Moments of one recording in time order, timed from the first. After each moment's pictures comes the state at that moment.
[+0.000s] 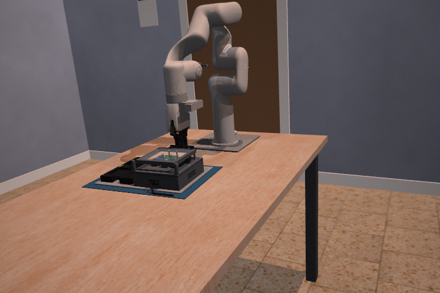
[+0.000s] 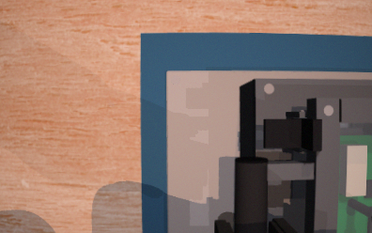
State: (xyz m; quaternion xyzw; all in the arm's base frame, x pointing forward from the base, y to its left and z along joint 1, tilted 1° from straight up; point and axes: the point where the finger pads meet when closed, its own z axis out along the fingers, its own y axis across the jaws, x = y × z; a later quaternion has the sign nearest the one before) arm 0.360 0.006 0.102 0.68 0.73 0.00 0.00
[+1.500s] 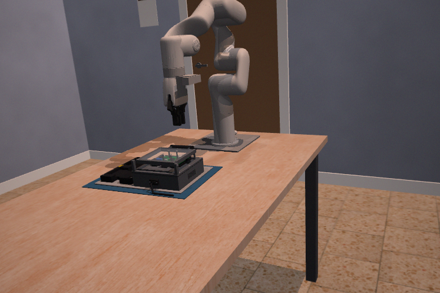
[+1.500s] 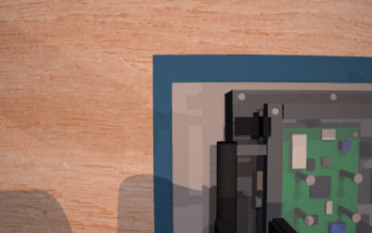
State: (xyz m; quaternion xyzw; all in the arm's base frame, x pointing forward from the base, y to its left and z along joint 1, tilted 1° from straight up) arm 0.360 0.005 0.191 0.68 0.73 0.00 0.00
